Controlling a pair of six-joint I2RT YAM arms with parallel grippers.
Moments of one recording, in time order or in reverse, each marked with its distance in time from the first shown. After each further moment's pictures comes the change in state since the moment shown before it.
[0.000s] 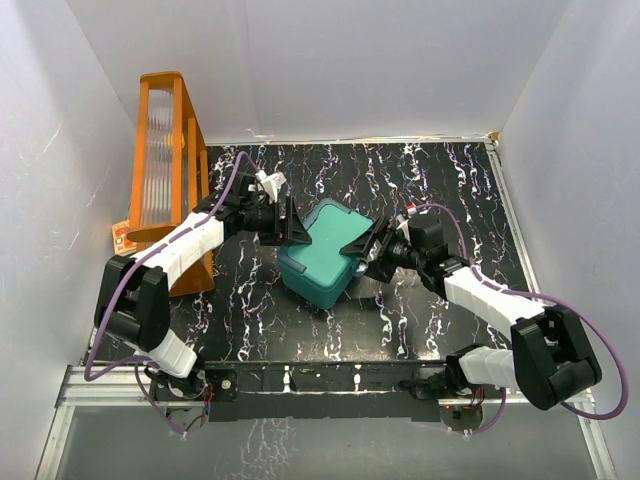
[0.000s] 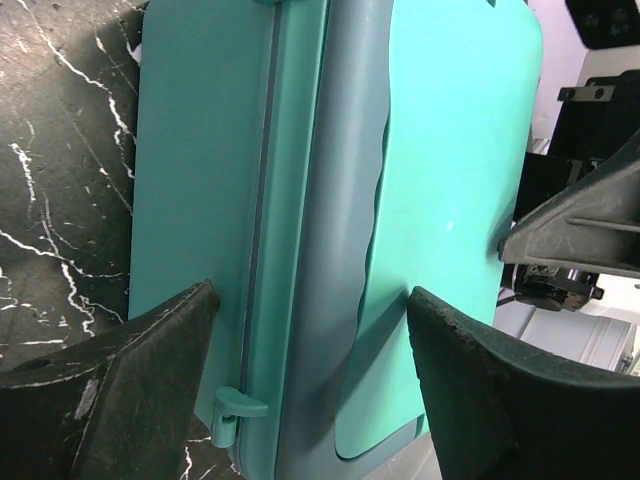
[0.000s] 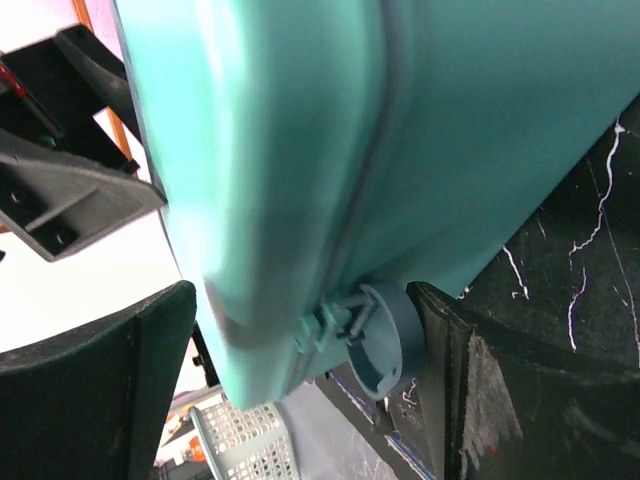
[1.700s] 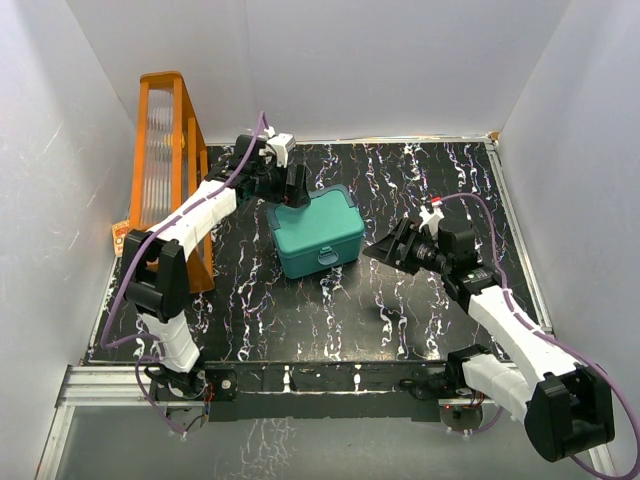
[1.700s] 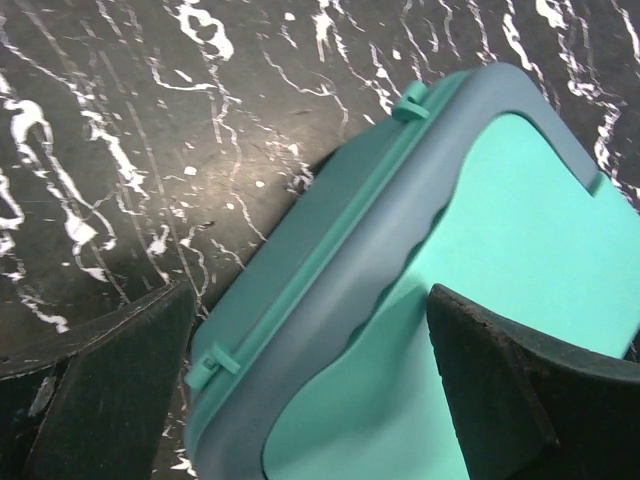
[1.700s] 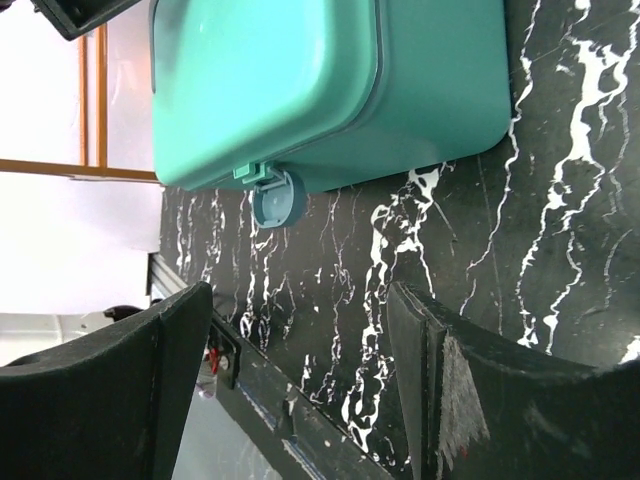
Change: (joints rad) left arm -0.002 0.209 0.366 -0.024 -0.340 0.309; right arm -0.120 -0.275 0.028 -0.240 0.031 -0.351
